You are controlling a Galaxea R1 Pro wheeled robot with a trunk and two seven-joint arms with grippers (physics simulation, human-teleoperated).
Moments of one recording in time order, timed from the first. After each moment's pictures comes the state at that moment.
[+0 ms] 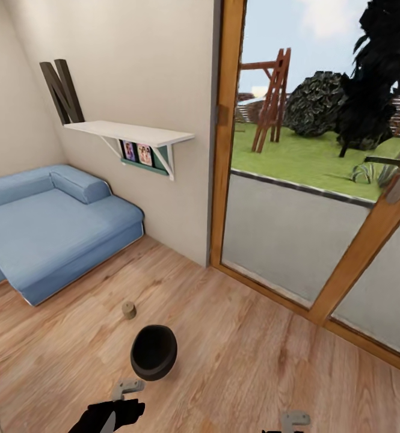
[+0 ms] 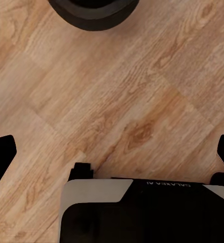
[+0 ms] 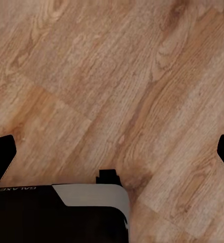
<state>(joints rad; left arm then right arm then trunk) -0.37 -0.01 0.00 -0.55 0.12 0.37 0.01 -0.23 0.03 0.02 -0.54 0.00 0.13 -0.12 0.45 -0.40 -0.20</state>
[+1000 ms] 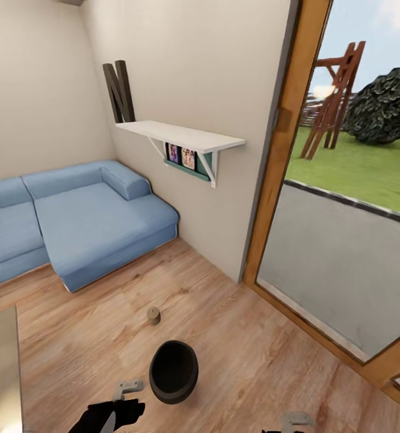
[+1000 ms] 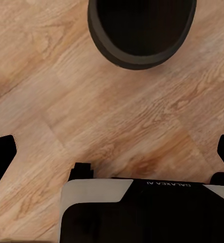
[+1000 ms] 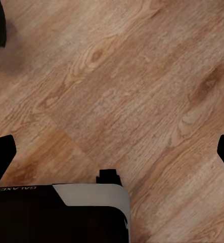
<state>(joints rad) -0.37 -0.01 0.00 -0.55 0.12 0.37 0.01 -0.23 0.03 0.02 -0.54 0.00 0.13 -0.12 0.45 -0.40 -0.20</state>
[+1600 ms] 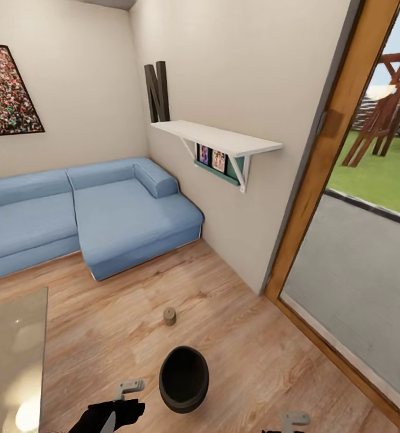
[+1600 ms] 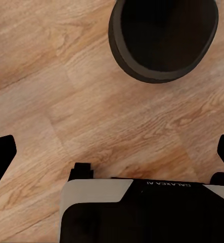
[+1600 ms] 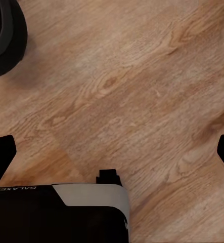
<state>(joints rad) -0.37 -0.01 0.00 -0.55 0.12 0.37 0.01 -0.23 0.03 0.02 -0.54 0.00 0.13 -0.12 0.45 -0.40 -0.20</state>
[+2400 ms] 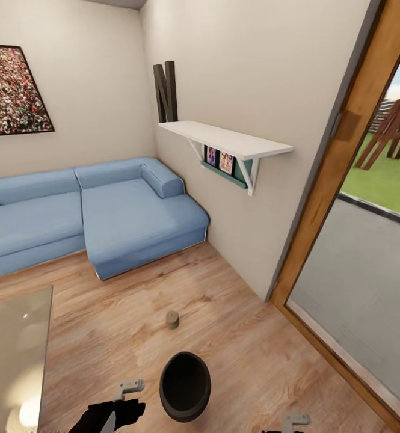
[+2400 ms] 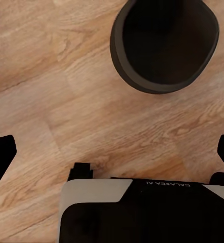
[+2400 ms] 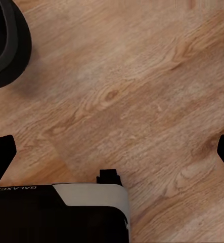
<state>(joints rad) -0.37 -0.01 0.00 -0.55 0.12 0.37 0.01 -0.23 0.03 0.02 -0.54 0.00 0.13 -0.11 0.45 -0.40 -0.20</state>
